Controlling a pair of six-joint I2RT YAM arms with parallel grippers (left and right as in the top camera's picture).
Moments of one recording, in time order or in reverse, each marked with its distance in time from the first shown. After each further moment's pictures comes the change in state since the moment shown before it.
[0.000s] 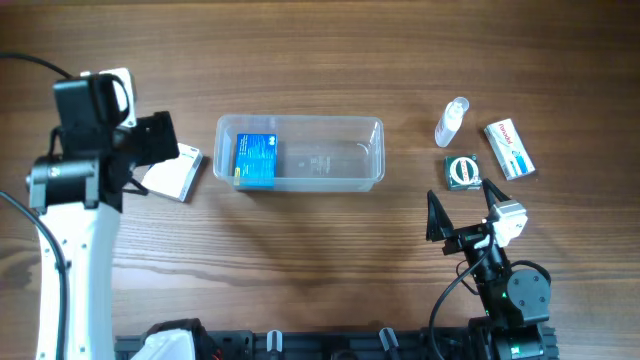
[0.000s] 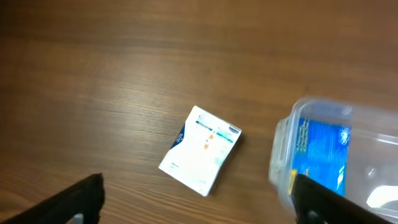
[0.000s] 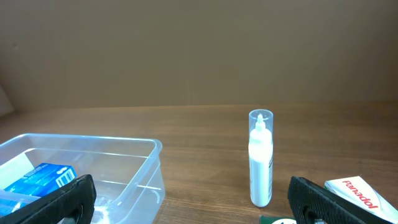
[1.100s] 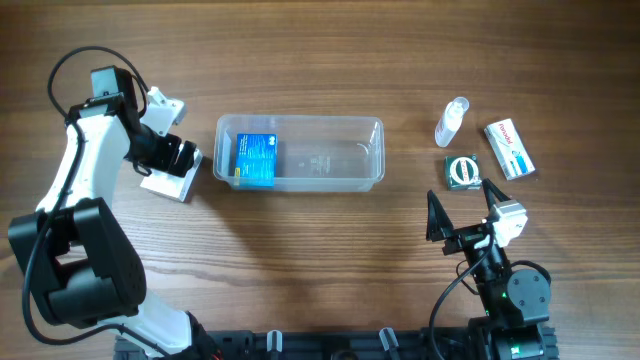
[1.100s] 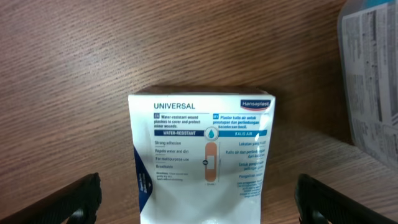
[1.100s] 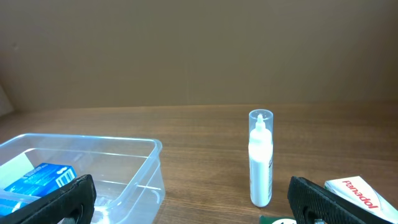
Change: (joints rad) left arm 0.088 0.525 -0.006 0.090 0.158 0.549; right arm 0.000 0.000 0.000 0.000 0.000 0.000
